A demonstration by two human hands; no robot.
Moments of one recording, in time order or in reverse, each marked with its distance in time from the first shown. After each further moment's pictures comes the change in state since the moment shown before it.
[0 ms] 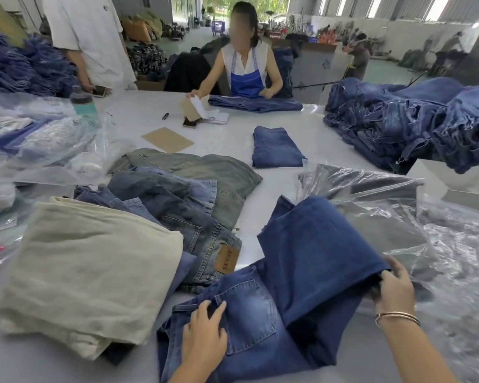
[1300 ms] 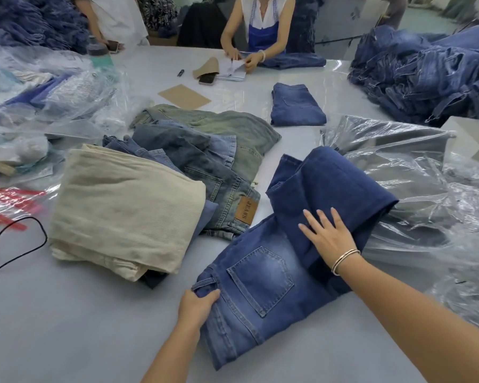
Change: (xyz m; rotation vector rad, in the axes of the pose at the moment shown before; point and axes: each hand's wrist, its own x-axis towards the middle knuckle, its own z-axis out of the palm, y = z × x) left_hand -0.068 -0.055 0.010 -1.163 0.090 -0.632; right_hand -0.040 0.076 0.039 -2.211 -0.711 -1.427
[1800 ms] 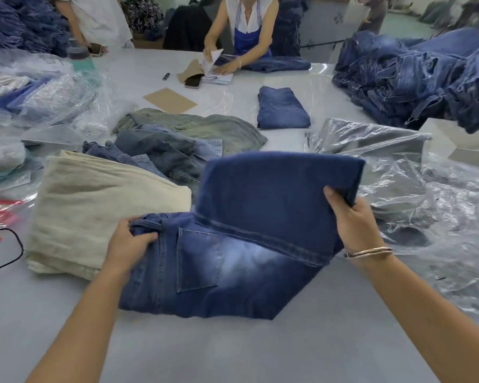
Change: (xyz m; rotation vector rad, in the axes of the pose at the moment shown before) left_hand 0.021 0.144 -0.071 0.153 0.144 0.469; right_hand -0.040 0.042 -0.121 2.003 0.588 0.604
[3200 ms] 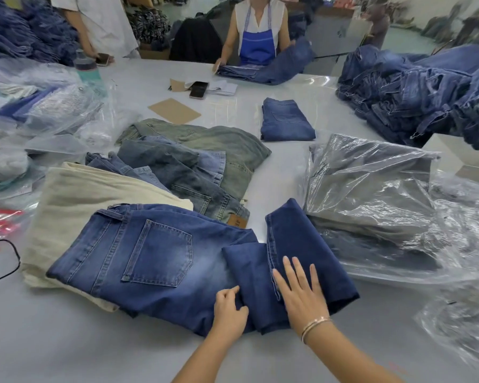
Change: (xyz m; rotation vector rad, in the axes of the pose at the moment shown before) left_hand -0.095 -0.068 0.161 0.263 -0.482 -0.053; right_hand -0.053 0.142 0.028 -1.614 -0.415 -0.506
